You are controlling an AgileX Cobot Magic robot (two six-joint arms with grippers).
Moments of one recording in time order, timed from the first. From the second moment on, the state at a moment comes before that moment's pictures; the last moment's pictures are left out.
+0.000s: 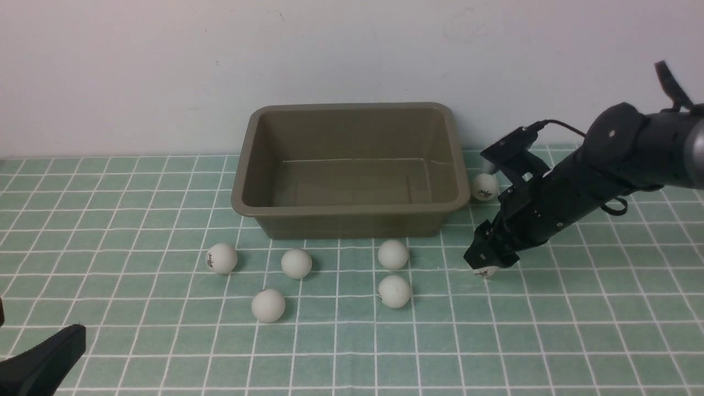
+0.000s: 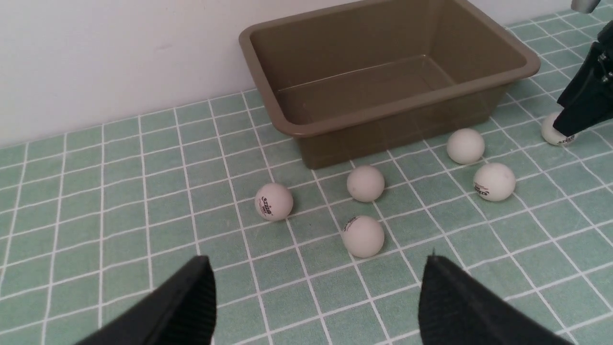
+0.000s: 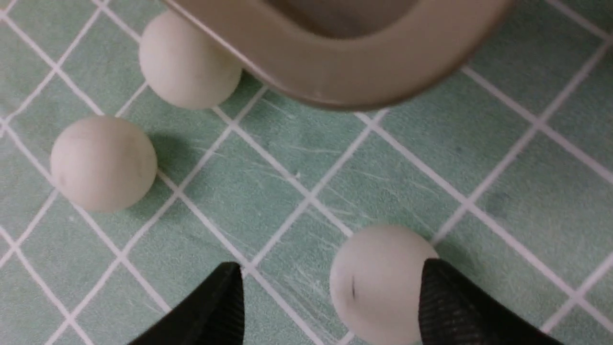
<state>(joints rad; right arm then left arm) 0.22 1.97 -1.28 0.54 0.75 -0.91 0.13 0.32 -0.53 -0.55 0.79 0.57</state>
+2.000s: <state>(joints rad) 0.06 2.04 -1.65 0.65 0.81 -1.17 0.13 0.32 -0.53 -0.54 0.89 0.57</state>
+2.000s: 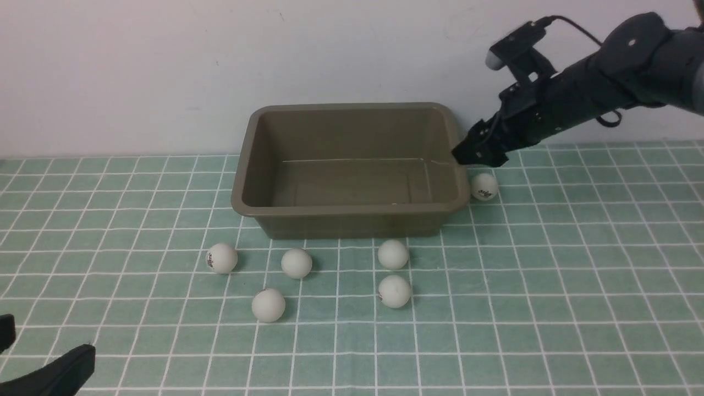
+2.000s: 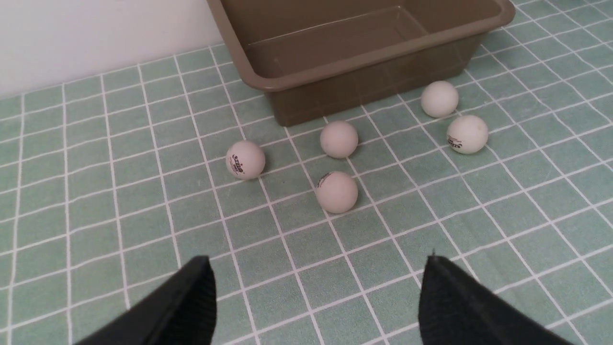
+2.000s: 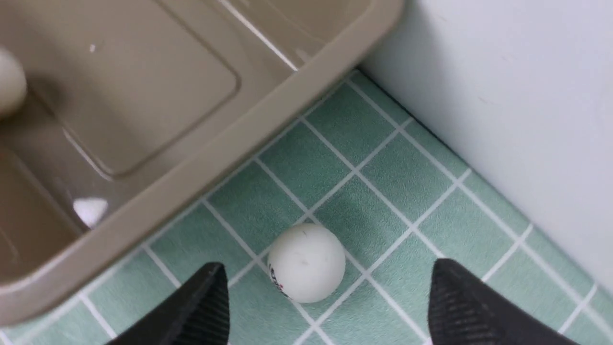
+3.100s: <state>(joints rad) 0.06 2.36 -1.97 0.60 1.07 -1.00 0.13 0.32 -0.53 -0.54 0.99 0.57</state>
